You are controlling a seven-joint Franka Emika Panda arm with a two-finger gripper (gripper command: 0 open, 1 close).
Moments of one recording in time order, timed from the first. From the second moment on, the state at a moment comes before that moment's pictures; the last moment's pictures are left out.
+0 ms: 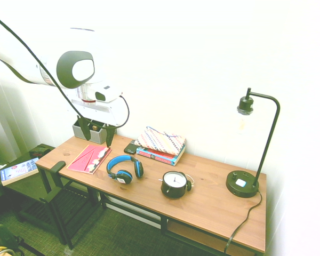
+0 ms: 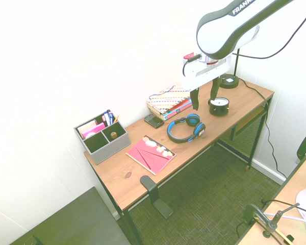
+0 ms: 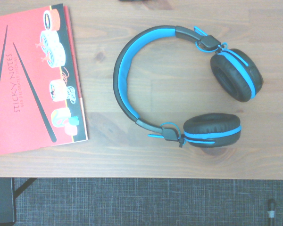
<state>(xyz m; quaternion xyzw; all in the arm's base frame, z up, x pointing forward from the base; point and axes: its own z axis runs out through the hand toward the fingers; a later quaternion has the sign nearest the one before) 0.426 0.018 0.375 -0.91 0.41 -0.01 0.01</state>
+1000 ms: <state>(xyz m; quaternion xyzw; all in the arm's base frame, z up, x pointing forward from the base) 0.561 0.077 0.242 -0.88 0.48 -0.04 0.00</state>
